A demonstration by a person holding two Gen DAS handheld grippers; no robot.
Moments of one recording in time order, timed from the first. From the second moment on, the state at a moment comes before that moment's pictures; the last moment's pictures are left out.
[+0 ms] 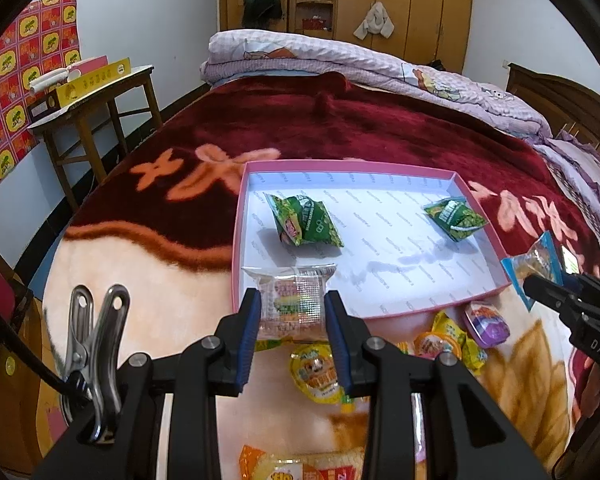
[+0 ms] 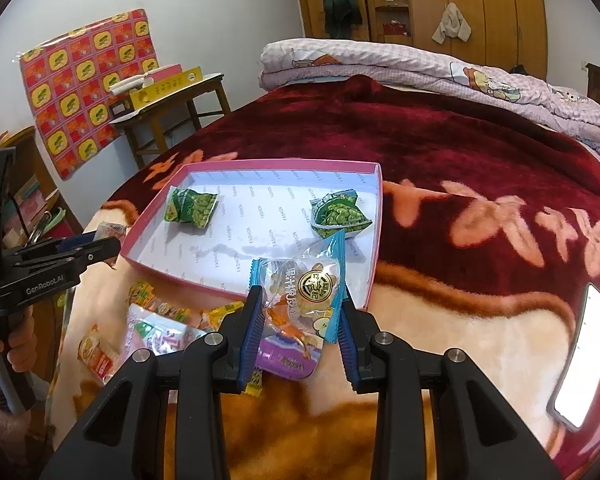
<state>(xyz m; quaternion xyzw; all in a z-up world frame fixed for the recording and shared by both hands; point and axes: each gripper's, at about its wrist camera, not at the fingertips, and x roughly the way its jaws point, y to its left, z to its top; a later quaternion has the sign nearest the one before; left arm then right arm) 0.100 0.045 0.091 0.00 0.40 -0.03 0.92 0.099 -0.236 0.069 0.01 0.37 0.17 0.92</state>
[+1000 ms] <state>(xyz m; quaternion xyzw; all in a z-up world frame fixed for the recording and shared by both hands) 0.161 0.042 0.050 0.01 0.43 -0.02 0.90 0.159 -0.222 0.042 -0.01 0.39 0.17 0.90</state>
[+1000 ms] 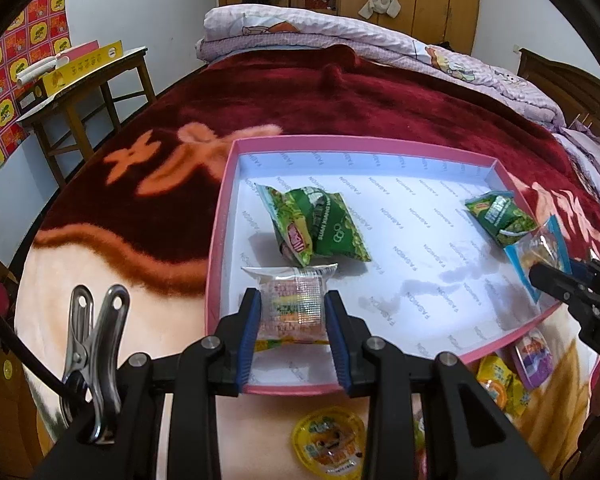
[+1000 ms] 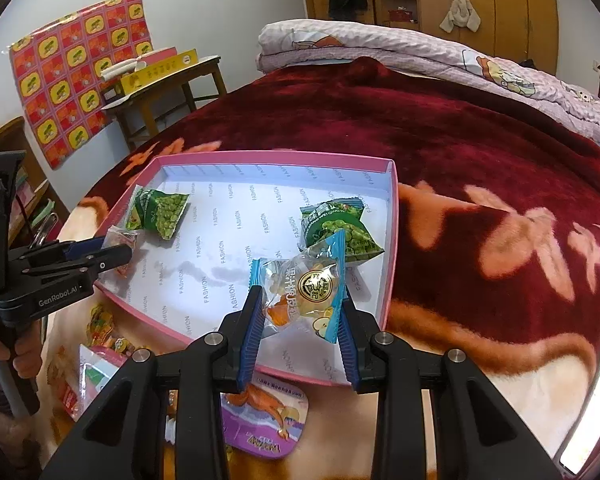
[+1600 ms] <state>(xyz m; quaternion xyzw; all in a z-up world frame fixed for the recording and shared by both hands) 0.168 0.040 0.045 0.02 0.44 -0.02 0.90 0.167 -0.224 0.026 0.00 0.40 0.16 0.90</state>
